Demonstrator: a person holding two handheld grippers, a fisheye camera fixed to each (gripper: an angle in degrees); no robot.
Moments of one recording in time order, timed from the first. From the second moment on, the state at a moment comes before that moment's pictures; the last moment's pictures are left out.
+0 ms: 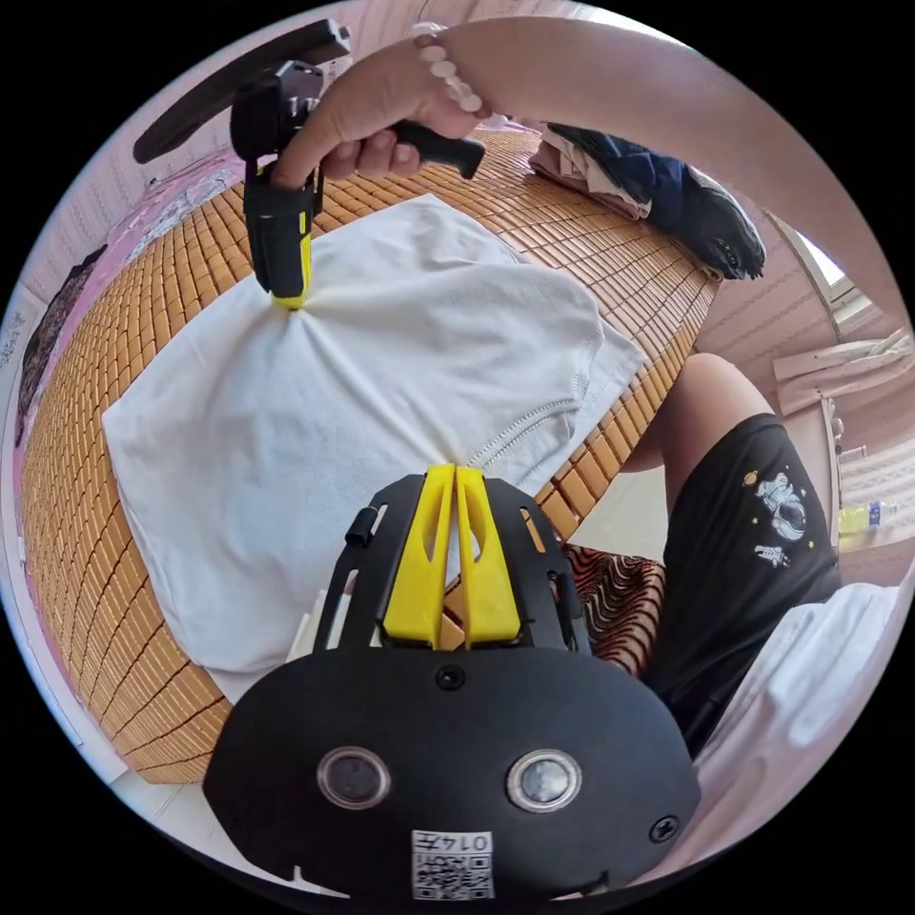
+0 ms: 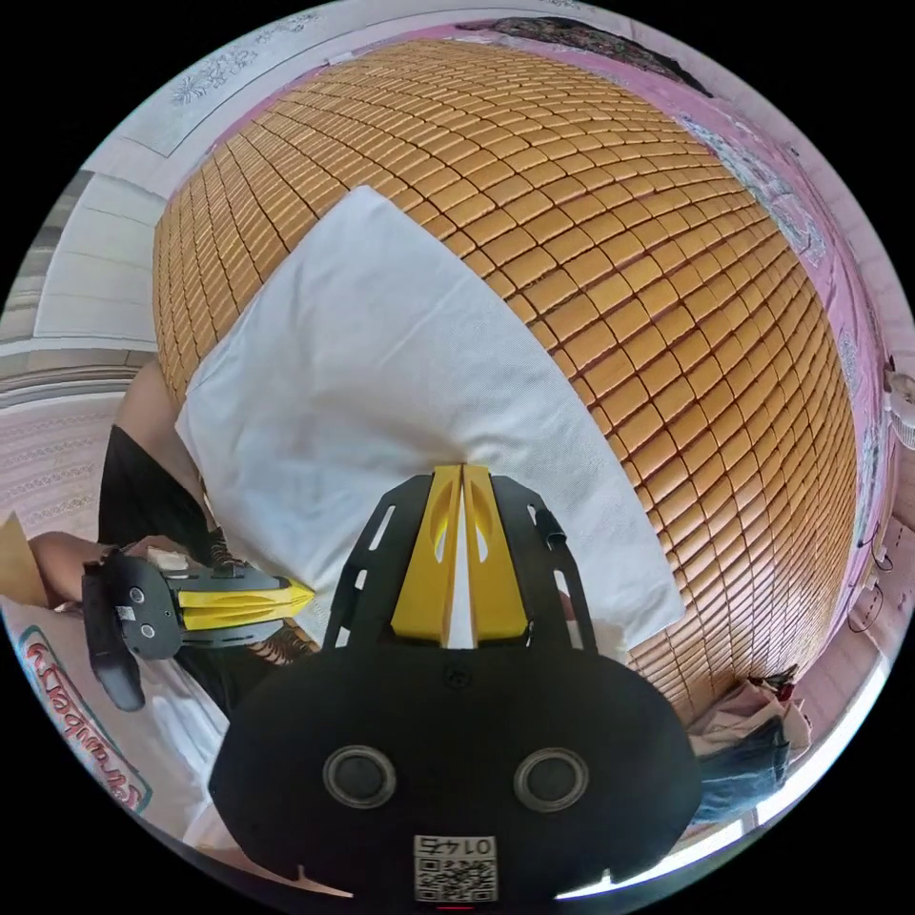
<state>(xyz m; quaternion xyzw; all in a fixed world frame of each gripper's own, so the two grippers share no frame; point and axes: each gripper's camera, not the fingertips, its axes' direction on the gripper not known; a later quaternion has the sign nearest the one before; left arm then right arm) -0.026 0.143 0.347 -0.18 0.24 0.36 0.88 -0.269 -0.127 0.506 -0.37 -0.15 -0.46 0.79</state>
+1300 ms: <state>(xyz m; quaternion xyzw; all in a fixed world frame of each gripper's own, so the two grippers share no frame) -0.035 0.197 0.315 -0.12 0.30 0.38 0.87 -0.017 -0.069 0.398 -0.20 -0.18 -0.22 0.94</state>
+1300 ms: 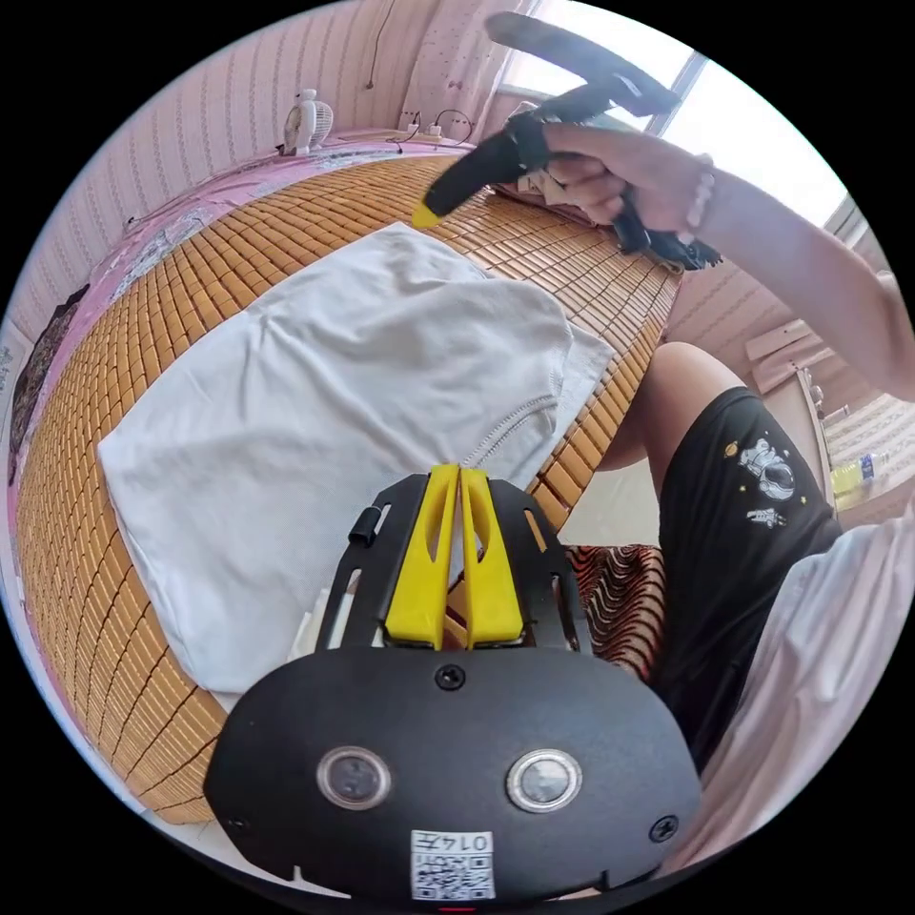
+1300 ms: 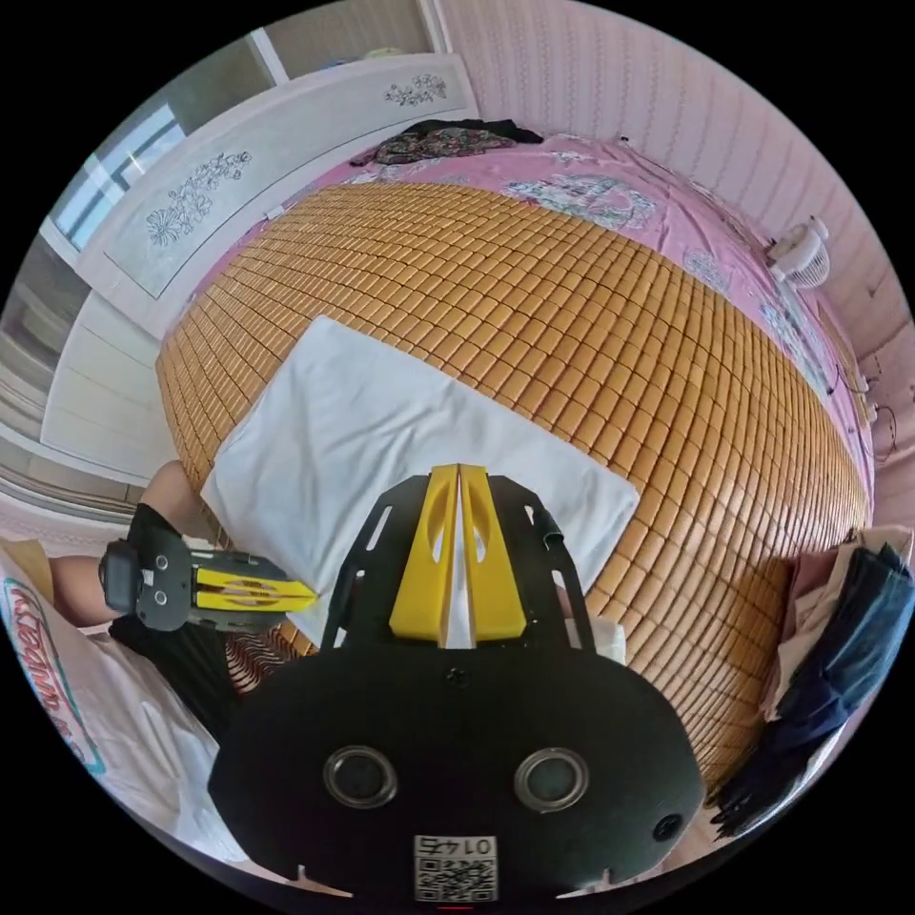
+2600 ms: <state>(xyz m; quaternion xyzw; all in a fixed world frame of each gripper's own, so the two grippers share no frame) 0.034 0.248 0.268 -0.10 0.38 0.50 0.77 0.401 0.185 0.368 -0.17 -0.33 0.14 0.92</state>
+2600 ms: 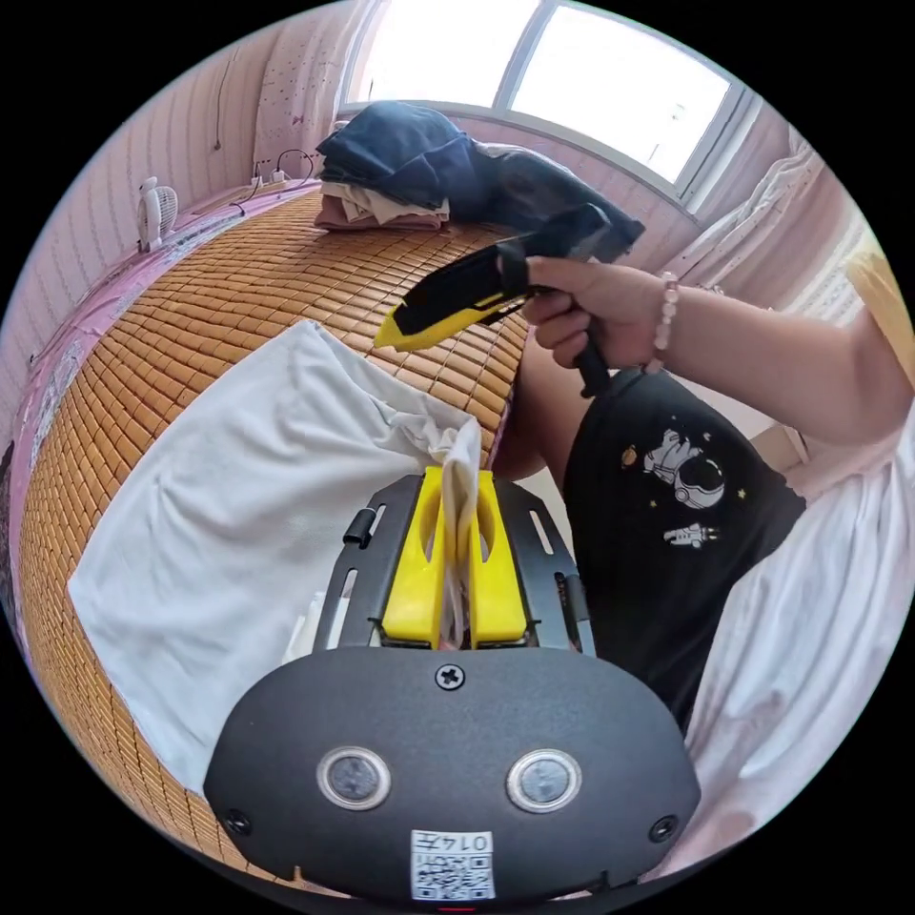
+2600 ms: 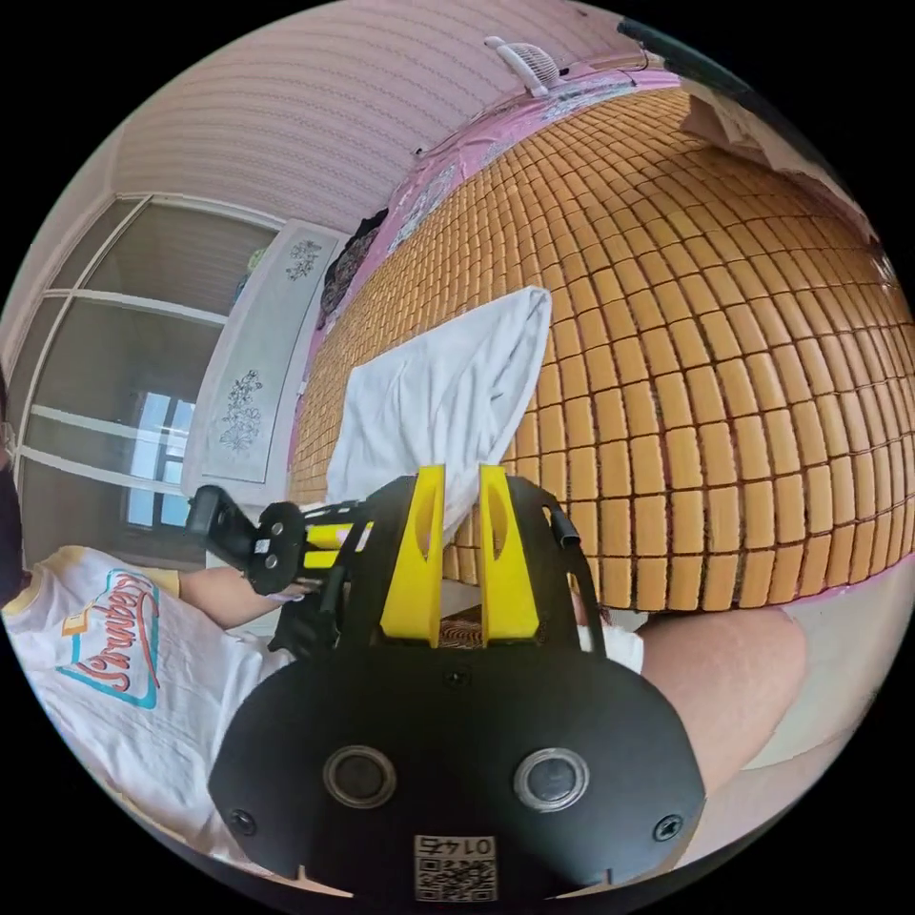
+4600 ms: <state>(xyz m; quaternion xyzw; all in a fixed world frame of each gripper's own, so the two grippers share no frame) -0.154 0.126 0.347 -0.20 0.23 0.17 0.94 0.122 -0.030 0.447 -0.17 -0.16 -0.23 0.94</state>
